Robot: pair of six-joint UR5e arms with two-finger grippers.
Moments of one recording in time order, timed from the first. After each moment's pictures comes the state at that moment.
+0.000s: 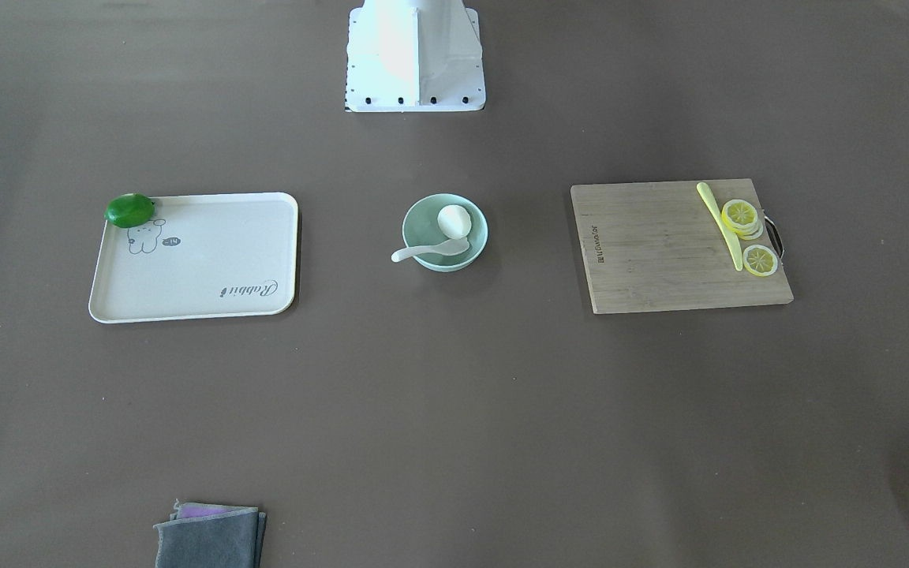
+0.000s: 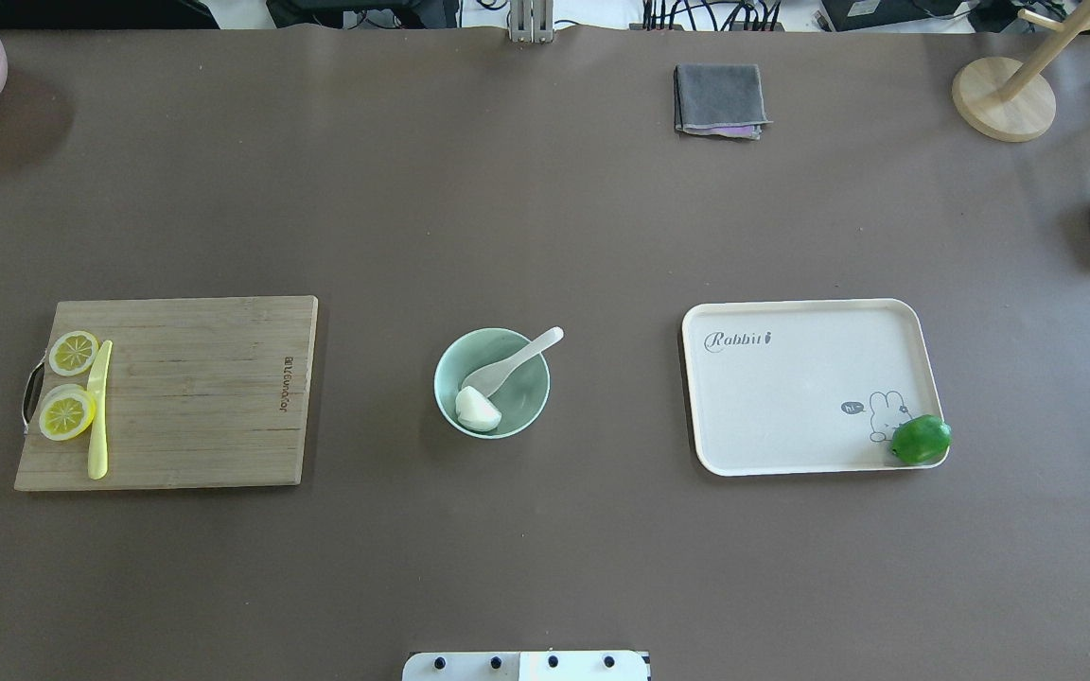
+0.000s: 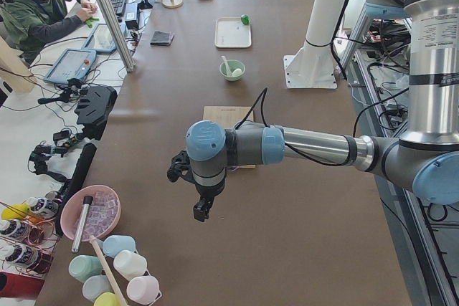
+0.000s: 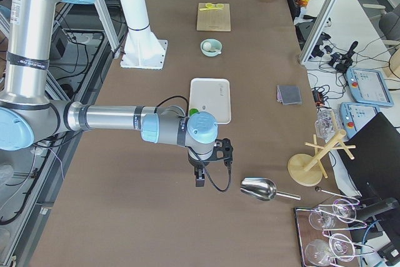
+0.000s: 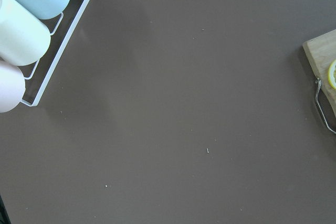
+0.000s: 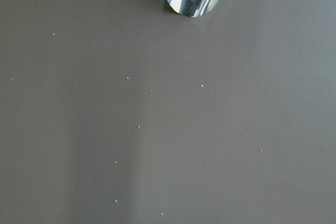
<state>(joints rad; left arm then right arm) -1.69 -1.49 -1.79 -1.37 -2.32 0.50 1.59 -1.78 1.80 -1.66 2.35 -0.17</state>
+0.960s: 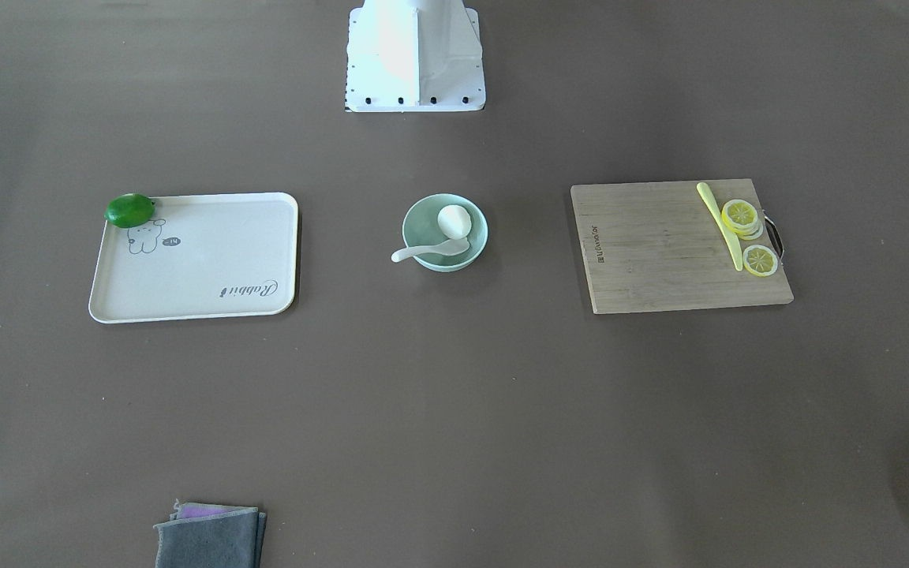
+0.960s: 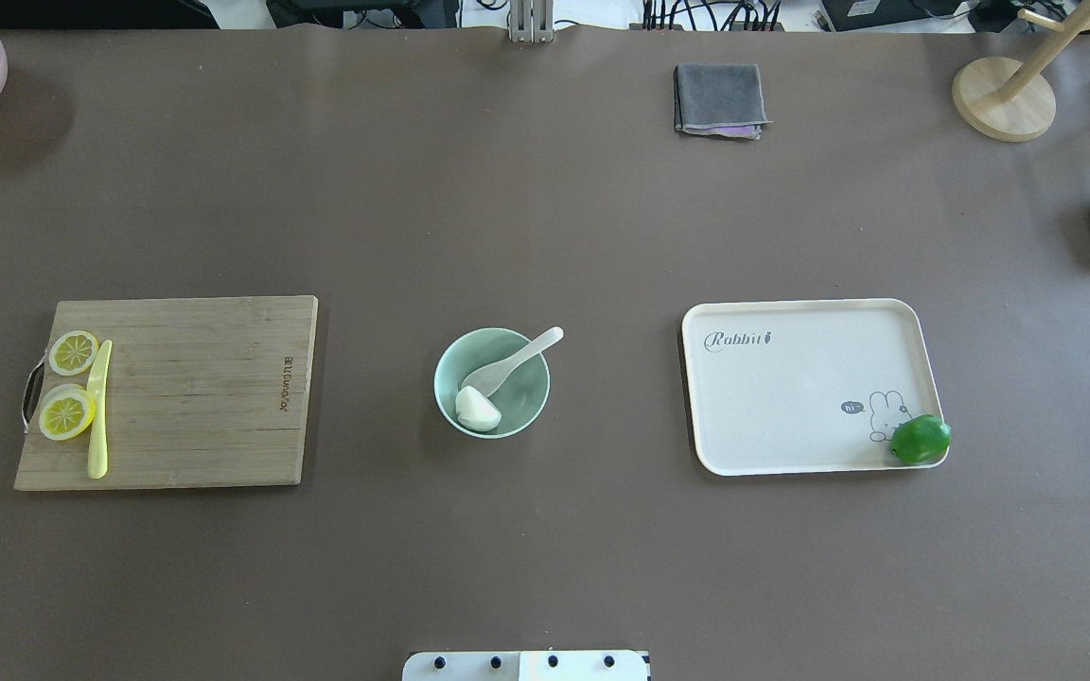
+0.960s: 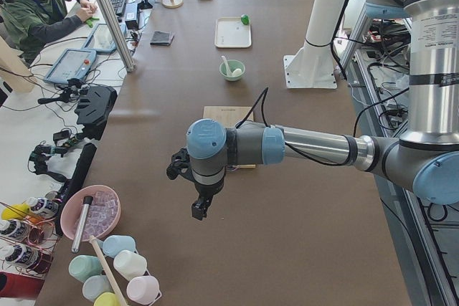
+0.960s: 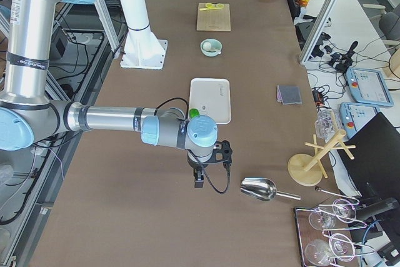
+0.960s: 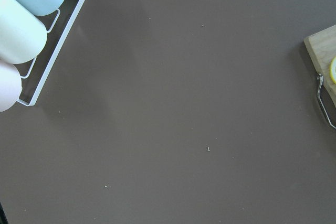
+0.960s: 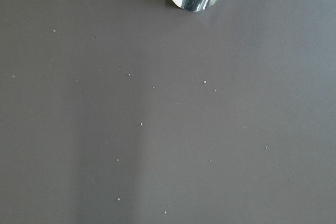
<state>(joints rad) -1.69 -1.49 -1.79 -1.40 -2.32 0.50 1.59 -1.78 1.78 -1.66 2.37 -0.17</state>
